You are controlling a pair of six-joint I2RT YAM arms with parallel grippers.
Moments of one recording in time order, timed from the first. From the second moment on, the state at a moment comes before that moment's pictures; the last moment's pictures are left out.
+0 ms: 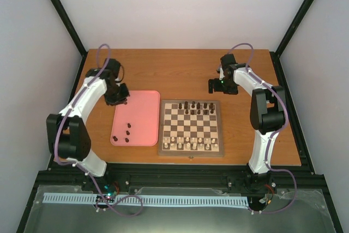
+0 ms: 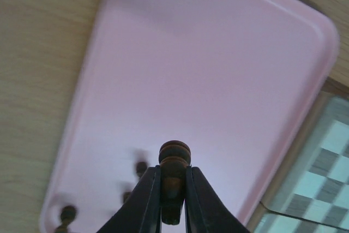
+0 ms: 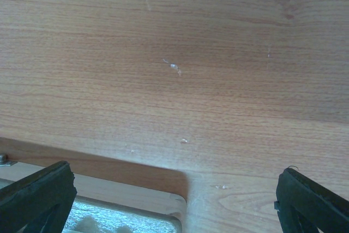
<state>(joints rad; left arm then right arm) -0.10 1.55 1.28 -1.06 0.07 -0.55 0.20 2.02 1.54 -0.79 -0.13 0.16</state>
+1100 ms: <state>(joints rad) -0.60 2.15 1.86 -1.12 0.12 -0.52 0.20 2.03 1.54 -0.80 -0.12 0.16</state>
